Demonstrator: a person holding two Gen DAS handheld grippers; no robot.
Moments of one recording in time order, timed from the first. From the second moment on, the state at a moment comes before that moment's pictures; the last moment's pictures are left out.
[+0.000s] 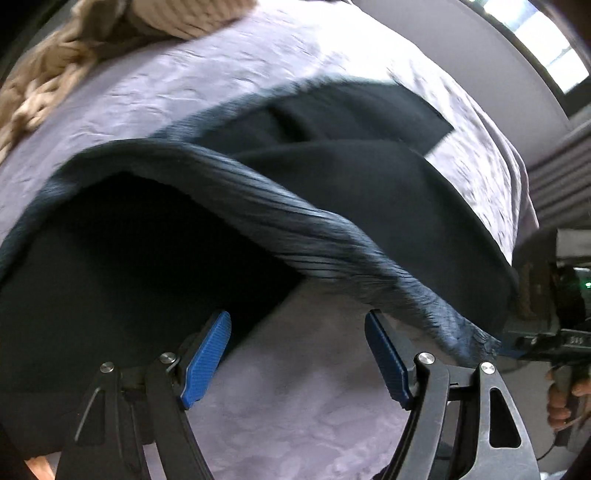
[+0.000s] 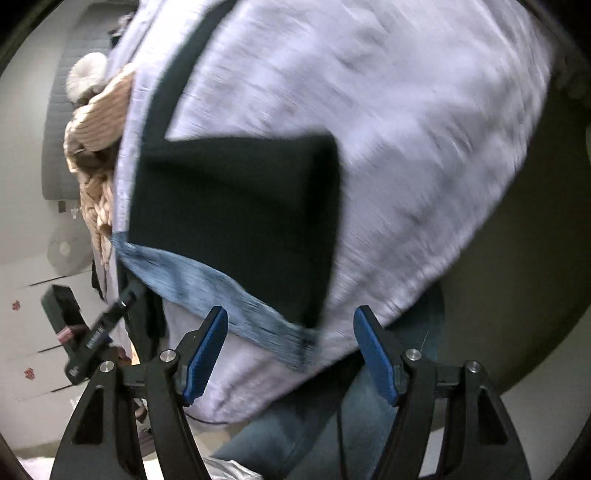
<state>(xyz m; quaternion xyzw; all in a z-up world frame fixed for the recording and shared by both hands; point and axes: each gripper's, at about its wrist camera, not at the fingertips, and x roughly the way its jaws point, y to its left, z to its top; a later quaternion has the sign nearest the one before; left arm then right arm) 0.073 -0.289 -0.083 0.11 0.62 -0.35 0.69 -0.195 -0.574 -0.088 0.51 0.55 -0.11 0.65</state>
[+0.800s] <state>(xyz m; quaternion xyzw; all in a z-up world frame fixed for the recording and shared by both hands) 0.201 -0.348 -0.009 0.03 0.54 -0.30 0.79 0.046 -0.732 0.003 0.58 0.43 0.01 0.69</state>
